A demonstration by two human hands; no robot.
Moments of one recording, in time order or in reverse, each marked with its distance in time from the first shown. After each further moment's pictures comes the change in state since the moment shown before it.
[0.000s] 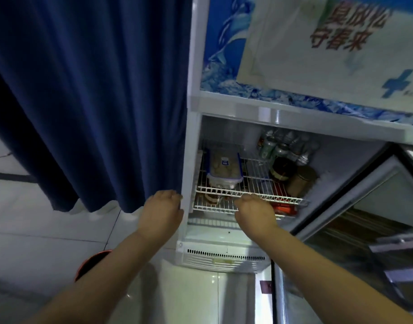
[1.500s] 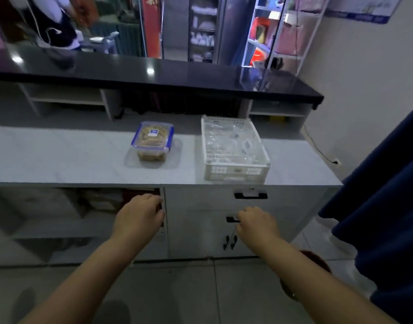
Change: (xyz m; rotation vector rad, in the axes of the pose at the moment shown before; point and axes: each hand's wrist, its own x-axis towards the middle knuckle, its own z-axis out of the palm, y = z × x) left_hand -0.784 -0.010 -0.219 0.274 0.469 -1.528; right_hand -0.410 -0.537 -0.090 0.038 -0.014 -1.420
